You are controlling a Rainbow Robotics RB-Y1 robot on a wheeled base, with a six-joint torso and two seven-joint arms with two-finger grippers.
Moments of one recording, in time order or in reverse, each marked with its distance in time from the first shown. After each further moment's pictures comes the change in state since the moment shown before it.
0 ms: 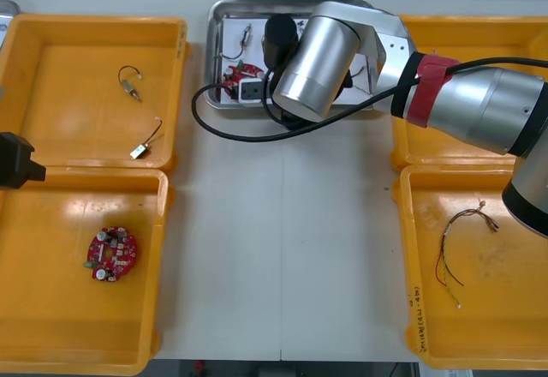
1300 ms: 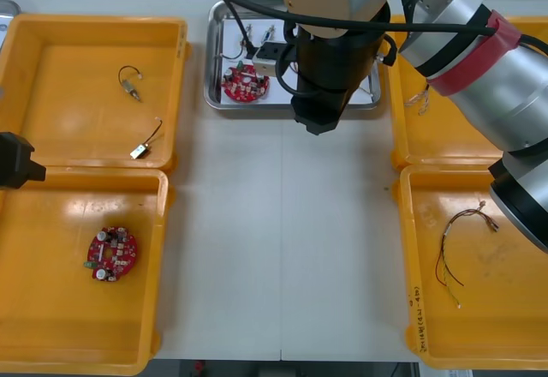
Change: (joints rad) right arm 0.127 0.026 -0.571 -0.350 -0.053 0.809 -0.296; left arm 0.000 0.000 0.000 0.000 0.000 0.000 0.000
